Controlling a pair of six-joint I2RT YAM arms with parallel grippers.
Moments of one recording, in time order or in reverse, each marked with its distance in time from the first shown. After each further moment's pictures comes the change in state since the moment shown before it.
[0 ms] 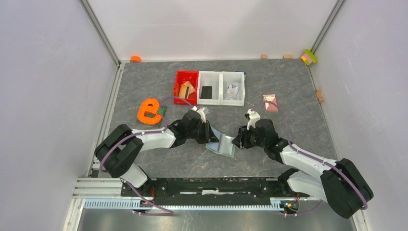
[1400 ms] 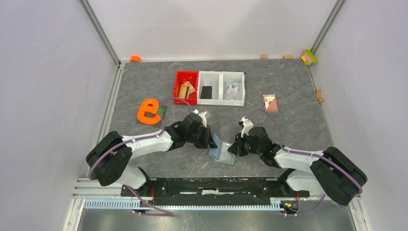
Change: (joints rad) left arm -0.071 -0.122 0.017 -0.215 -0.027 0.031; right arm 0.141 0.113 -0.136 0.264 -0.008 0.167
